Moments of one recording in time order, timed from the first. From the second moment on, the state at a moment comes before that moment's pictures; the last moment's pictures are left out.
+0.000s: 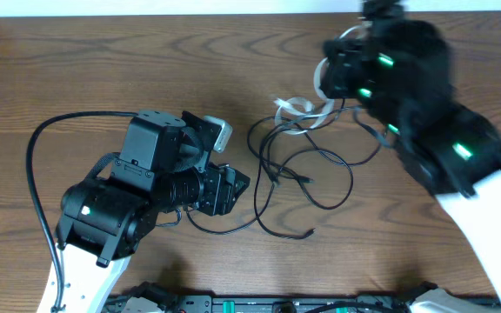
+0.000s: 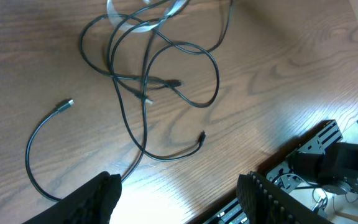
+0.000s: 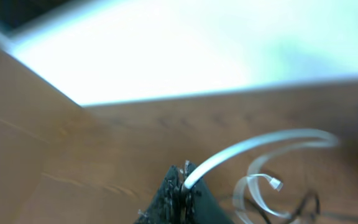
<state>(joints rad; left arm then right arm) -0.41 1.09 1.34 -1.20 0.38 -0.16 0.49 1.36 1.63 -0.65 0.04 0.51</state>
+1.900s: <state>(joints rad) -0.41 1.09 1.34 -1.18 0.36 -0.16 0.48 1.17 1.90 -0.61 0.51 0.05</state>
